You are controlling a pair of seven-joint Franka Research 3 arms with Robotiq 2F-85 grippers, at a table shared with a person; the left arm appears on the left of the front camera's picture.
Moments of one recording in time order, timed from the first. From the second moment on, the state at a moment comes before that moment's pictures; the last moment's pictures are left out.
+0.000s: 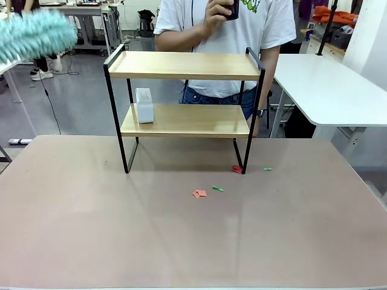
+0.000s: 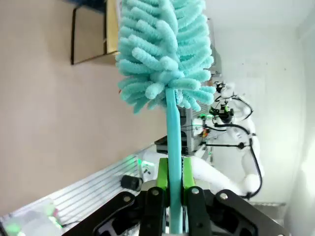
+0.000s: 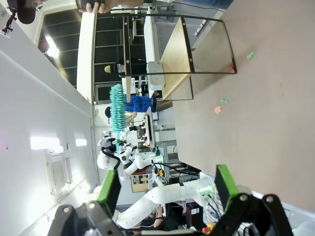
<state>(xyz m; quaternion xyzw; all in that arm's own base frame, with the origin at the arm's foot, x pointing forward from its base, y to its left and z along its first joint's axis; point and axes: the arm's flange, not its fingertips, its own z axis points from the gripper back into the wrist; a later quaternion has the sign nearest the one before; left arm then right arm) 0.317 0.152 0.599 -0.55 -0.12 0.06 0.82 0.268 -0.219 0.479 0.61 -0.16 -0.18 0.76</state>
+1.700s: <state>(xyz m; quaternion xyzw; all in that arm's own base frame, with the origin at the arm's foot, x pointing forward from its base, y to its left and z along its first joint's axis) 0.337 0.147 0.503 -0.57 -0.01 0.08 0.82 0.268 -0.221 0.478 0.61 -0.16 -0.18 0.76</state>
